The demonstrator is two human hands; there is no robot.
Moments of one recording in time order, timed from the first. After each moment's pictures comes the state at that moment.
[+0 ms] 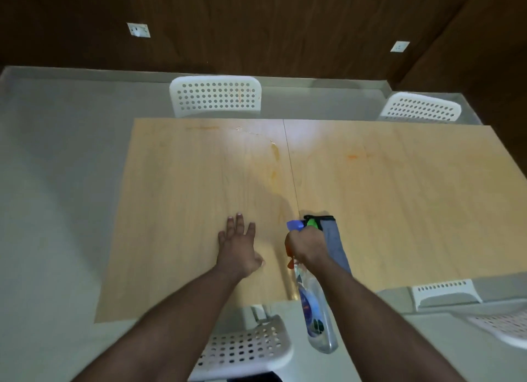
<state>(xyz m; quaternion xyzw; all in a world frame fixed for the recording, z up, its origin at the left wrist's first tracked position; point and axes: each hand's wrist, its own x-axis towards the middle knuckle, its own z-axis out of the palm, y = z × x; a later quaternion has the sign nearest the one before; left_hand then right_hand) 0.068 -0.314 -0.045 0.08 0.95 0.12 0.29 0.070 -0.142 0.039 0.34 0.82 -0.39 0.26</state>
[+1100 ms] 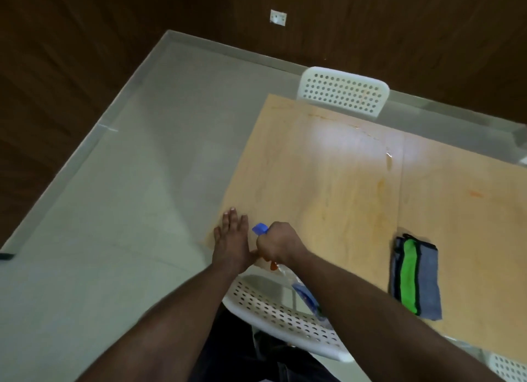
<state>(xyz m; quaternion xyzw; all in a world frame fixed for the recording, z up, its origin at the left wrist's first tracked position) 0.185 -0.519 -0.056 -0.17 0.94 0.17 0.23 0.120 -0.397 0.030 -0.04 0.87 -0.24 0.43</state>
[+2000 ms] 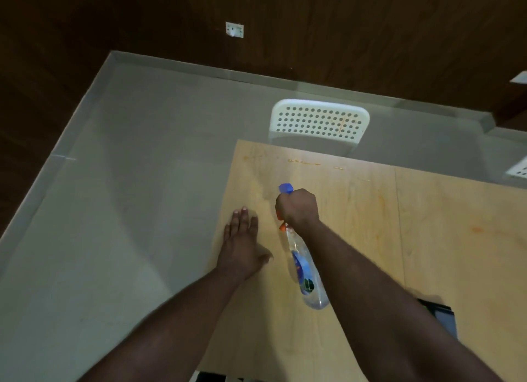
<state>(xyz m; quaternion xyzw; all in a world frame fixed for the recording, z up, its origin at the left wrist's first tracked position) -0.052 -0.551 -0.068 -0.02 0.96 0.15 0.21 -0.159 -0.423 0.026 0.19 0.87 -0.38 0.23</state>
